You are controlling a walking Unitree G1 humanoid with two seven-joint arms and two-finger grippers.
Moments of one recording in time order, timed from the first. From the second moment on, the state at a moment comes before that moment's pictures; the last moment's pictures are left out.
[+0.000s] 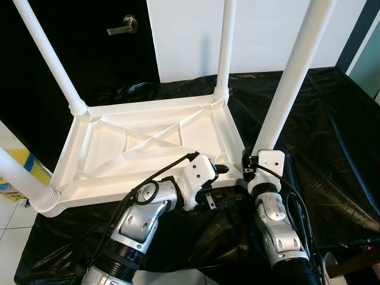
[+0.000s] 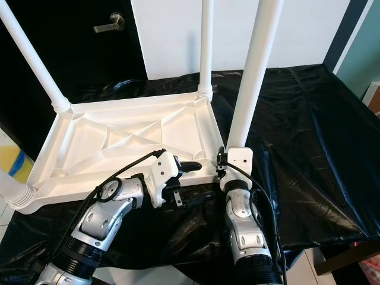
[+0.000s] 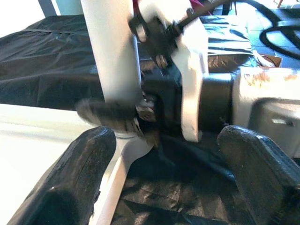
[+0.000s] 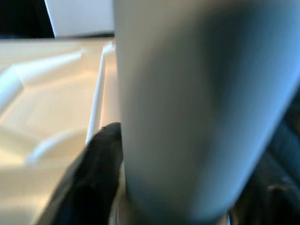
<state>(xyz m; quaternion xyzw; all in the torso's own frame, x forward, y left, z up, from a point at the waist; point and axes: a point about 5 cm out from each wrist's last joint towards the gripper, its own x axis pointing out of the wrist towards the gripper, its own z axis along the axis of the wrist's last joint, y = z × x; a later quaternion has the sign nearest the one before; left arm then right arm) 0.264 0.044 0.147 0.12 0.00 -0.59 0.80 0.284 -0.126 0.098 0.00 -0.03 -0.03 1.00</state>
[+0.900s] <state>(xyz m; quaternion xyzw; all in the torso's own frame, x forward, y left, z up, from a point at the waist) 0.267 0.044 0.155 0.08 -0.06 -0.58 0.81 0.271 -0.154 0.106 -0.02 -0.08 0.12 0.99</state>
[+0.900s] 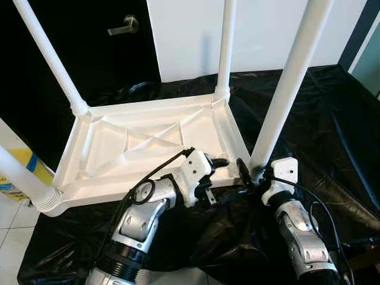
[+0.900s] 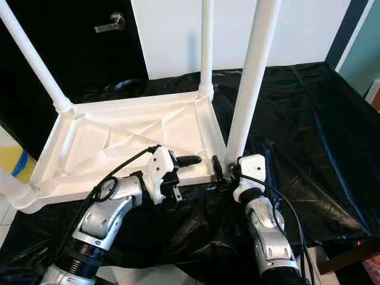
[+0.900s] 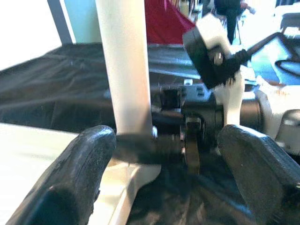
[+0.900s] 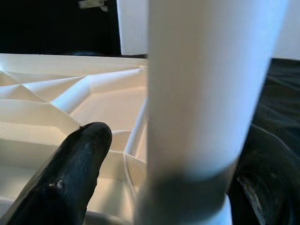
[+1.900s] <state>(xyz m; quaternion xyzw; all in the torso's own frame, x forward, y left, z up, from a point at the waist) 0.262 0.064 0.107 0.07 -0.13 -0.50 0.85 0.259 -0.154 0.081 -0.01 -0.15 0.06 0.99</state>
